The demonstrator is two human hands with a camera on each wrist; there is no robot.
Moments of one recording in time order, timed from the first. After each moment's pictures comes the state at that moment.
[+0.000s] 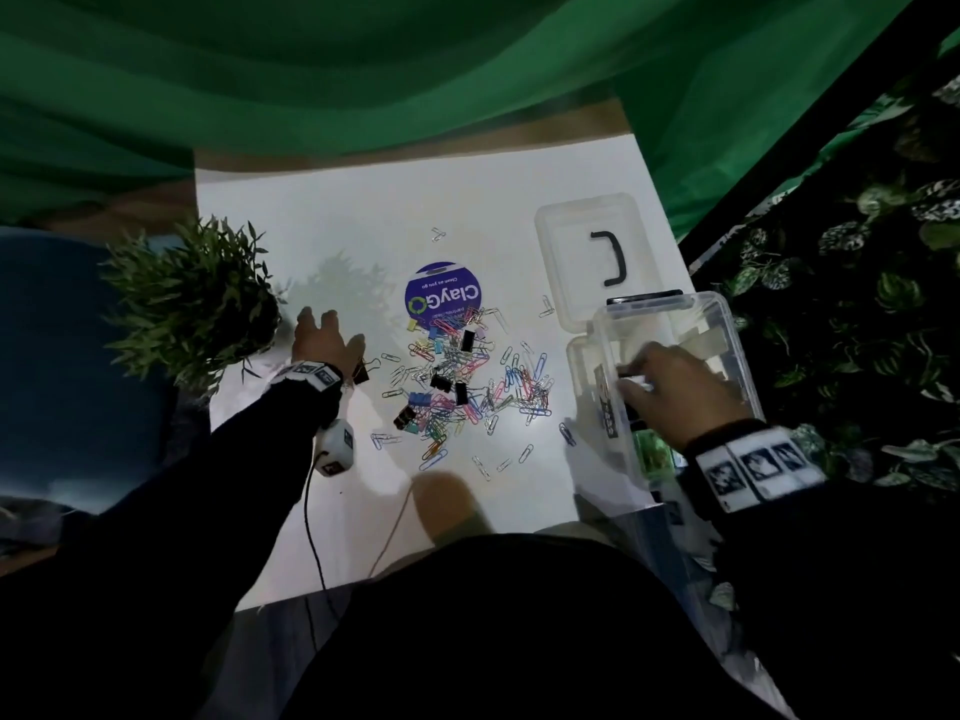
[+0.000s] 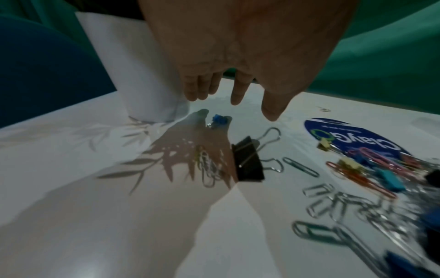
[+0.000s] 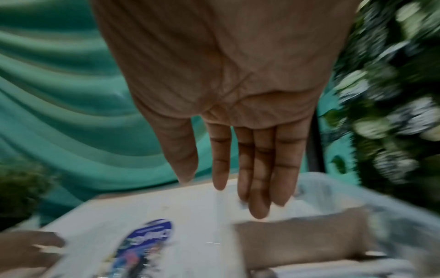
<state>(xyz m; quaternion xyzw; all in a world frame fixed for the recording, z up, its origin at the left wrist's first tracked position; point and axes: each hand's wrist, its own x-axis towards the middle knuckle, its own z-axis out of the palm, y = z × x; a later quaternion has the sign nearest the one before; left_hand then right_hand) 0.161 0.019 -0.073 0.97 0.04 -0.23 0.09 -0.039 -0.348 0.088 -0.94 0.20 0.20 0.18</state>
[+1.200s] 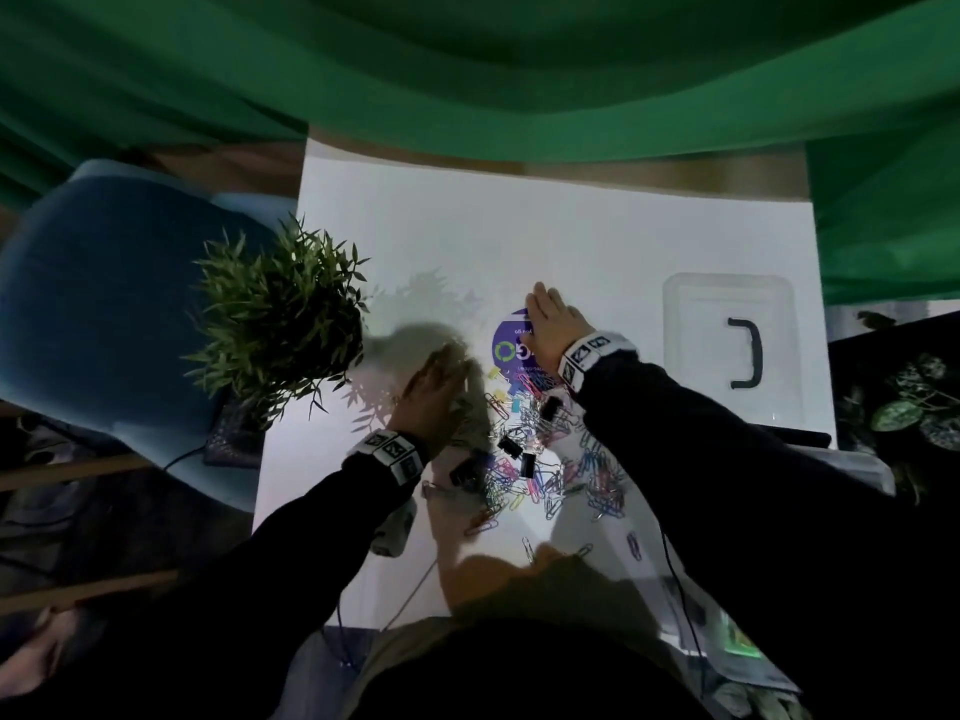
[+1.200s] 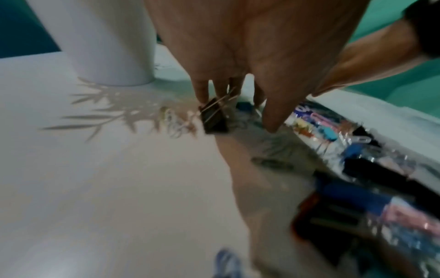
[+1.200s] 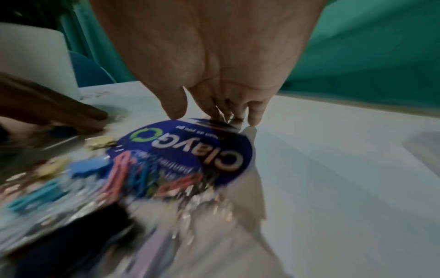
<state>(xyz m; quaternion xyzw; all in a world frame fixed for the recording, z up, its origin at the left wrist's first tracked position) 0.139 0.003 -0.106 0.95 -0.14 -0.21 0.18 0.235 -0.221 -0.080 -0.93 -0.12 0.35 0.07</state>
